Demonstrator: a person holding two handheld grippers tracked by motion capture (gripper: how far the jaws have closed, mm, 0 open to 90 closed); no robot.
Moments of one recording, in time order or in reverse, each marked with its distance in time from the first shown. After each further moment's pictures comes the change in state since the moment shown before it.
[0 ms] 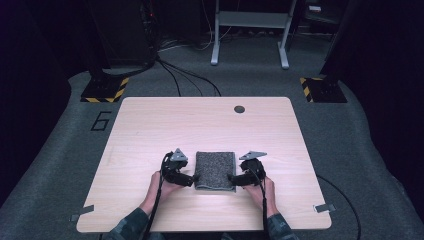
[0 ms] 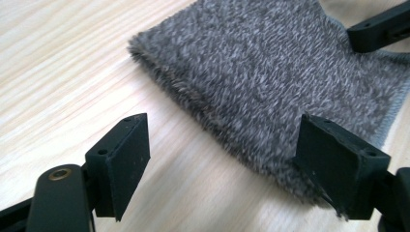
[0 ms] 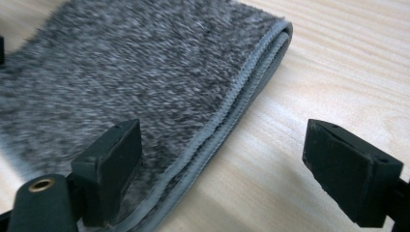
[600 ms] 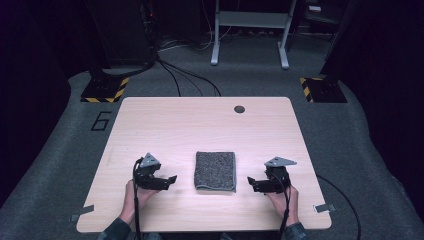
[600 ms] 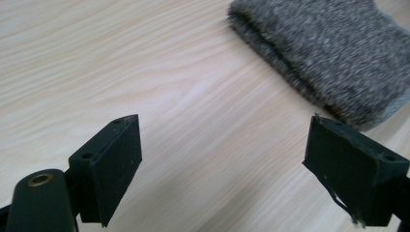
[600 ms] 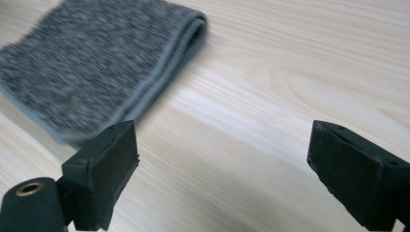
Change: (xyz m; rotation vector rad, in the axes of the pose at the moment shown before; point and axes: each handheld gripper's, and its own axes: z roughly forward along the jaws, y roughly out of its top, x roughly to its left) left arm 0.032 -0.047 -0.058 -0.054 0.141 -0.121; right arm -0.034 -0.037 -0.065 -0.079 -0.076 0.043
